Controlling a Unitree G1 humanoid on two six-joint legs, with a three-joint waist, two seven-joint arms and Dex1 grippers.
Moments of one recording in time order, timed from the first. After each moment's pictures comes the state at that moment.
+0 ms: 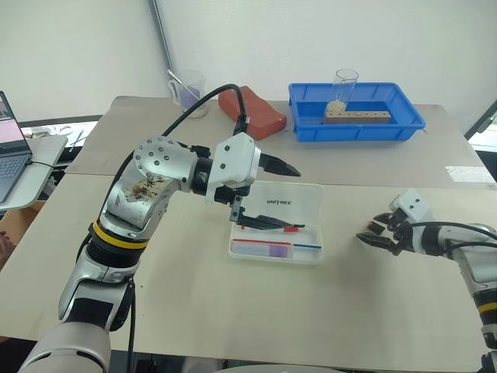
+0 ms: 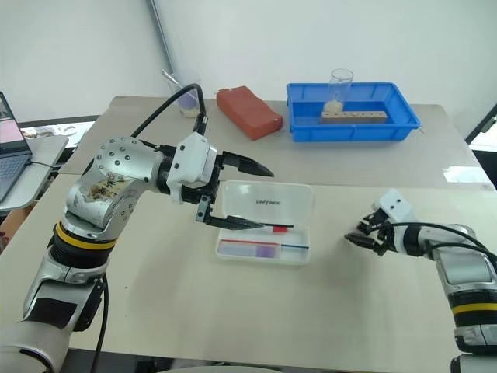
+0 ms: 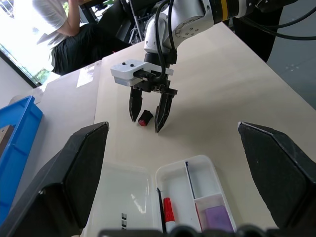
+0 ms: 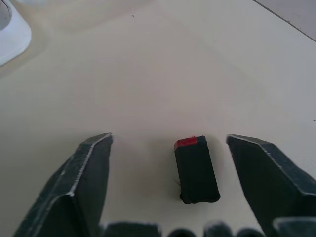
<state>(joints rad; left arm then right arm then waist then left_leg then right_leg) -0.79 0.53 -0.24 -0.22 -0.38 0.39 -1.28 -0.27 -0.89 -0.02 0.25 0.24 0.37 0.96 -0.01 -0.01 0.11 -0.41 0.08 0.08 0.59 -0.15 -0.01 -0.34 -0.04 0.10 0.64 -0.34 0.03</state>
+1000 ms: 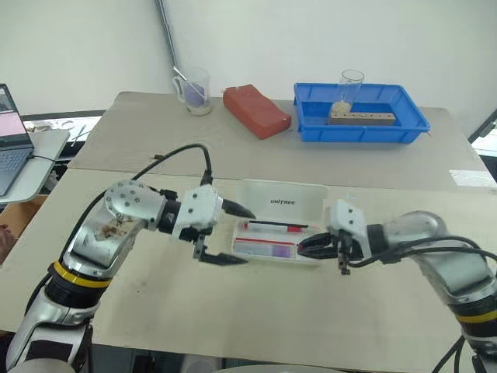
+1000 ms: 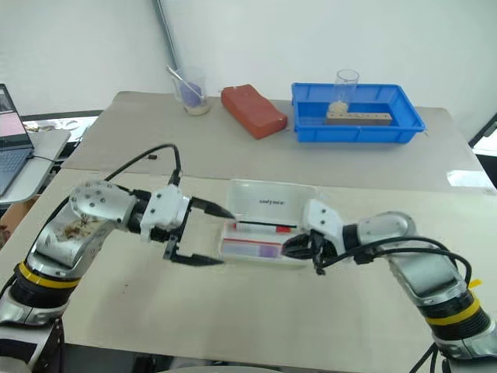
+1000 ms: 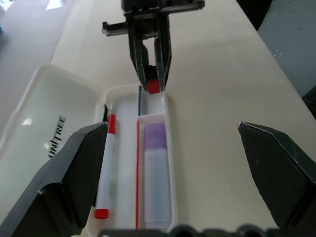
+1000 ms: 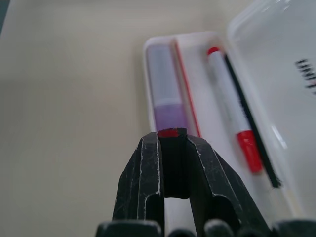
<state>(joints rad) -0.47 0.75 -0.21 -0.36 -0.40 0.38 -1.32 -0.30 -0.87 0.24 -0.37 0.33 0.57 1.12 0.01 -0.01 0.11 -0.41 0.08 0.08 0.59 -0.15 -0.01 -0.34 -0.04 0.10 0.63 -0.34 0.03</state>
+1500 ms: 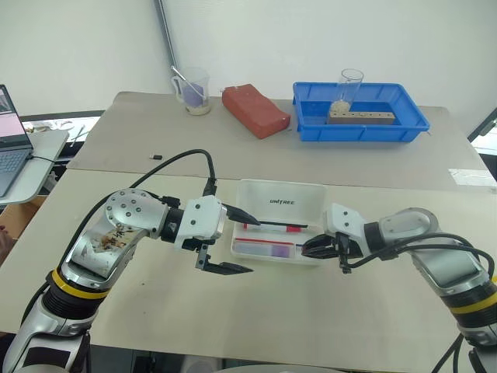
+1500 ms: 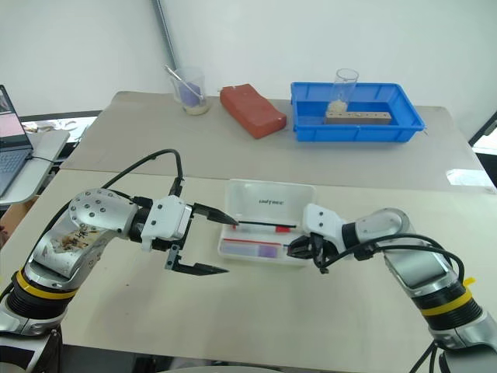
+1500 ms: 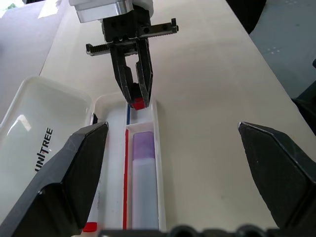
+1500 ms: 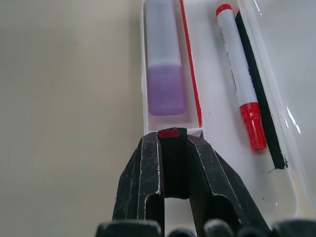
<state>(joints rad) -0.44 0.75 -0.21 -0.42 -0.40 0.38 -1.28 -0.34 -0.87 0.27 -0.24 0.24 0.47 1.19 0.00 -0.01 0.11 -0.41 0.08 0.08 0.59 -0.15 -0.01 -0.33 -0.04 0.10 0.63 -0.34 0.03</state>
